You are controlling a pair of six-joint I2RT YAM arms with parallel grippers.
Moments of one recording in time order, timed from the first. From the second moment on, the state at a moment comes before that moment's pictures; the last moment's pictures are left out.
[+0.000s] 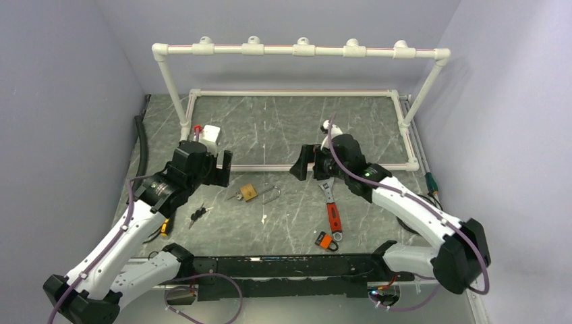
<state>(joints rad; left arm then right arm) -0.53 0.90 0.96 -0.68 -0.29 -0.15 0.61 1.22 0.87 -0.21 -0.16 0.51</state>
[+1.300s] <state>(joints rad) -0.53 0.87 0.95 -0.65 -0.23 -0.15 1.01 1.06 0.54 -0.77 0.24 1.62</state>
